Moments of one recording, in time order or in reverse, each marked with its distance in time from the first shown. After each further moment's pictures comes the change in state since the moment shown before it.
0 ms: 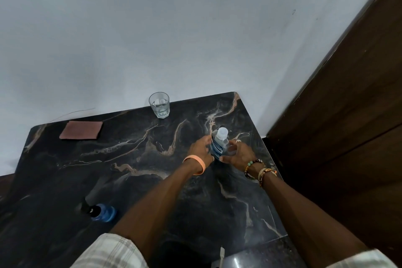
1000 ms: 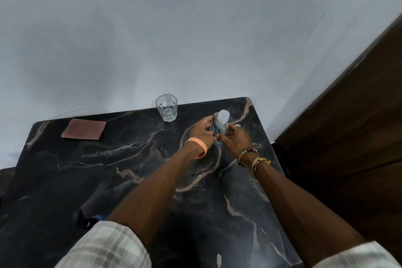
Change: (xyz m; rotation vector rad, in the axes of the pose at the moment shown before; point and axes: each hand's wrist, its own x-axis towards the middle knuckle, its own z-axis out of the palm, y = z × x) left_hand 0.063 0.031 -0.048 -0.397 0.113 -0.071; right_hand 0.070 -0.061 0.002 0.120 0.126 -0.128
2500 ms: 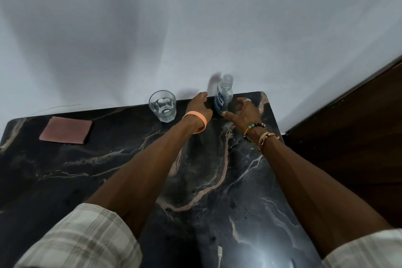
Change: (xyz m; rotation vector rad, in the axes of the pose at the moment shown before) left_hand 0.130 0.010 -0.028 0.322 0.106 -0.079; right_hand 0.139 0.004 0.006 -0.133 0.019 0.126
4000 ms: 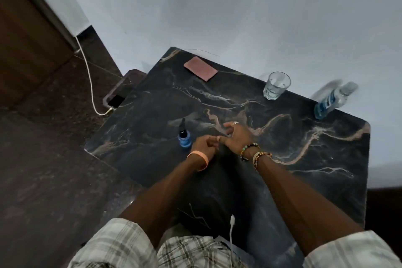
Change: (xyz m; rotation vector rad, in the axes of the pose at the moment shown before) left_hand -0.296 -0.223 -0.060 -0.351 0.365 -0.315; right_hand -0.248 -0.082 0.165 -0.224 -0.619 -0.523
